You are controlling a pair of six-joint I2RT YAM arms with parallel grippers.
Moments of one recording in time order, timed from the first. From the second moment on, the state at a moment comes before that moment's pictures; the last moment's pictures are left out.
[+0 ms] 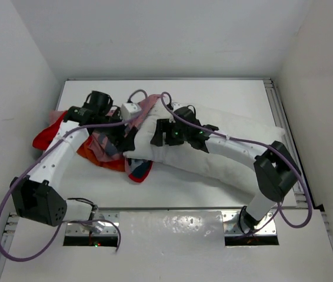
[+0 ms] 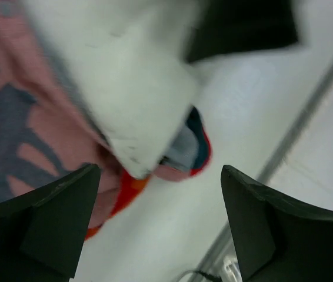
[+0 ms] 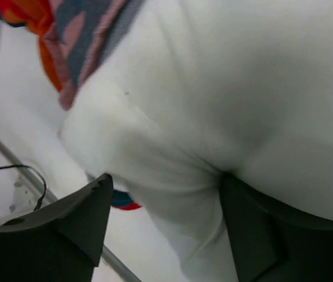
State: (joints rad) left arm -0.28 1.32 1.25 -1.08 0.57 0.67; right arm 0.72 1.69 1.09 -0.08 -0.13 0.58
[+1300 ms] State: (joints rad) left arm -0.38 1.96 1.78 -0.67 0.21 0.24; right arm 0.43 1.94 1.47 -0.21 -0.46 0.36
